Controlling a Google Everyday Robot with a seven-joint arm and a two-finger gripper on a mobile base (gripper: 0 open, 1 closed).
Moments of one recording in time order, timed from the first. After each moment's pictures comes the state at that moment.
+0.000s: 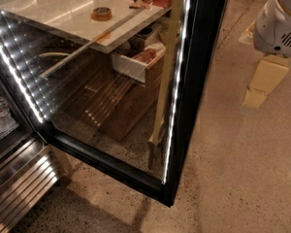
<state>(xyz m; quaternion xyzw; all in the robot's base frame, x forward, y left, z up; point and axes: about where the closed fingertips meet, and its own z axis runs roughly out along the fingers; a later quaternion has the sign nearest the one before) 0.474 -0.208 0.969 -0.60 0.78 -0.03 0.15</state>
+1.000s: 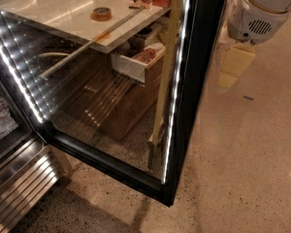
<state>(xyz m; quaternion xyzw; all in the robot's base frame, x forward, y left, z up) 0.527 -0.176 0.963 -0.62 0.77 -0.02 0.15</state>
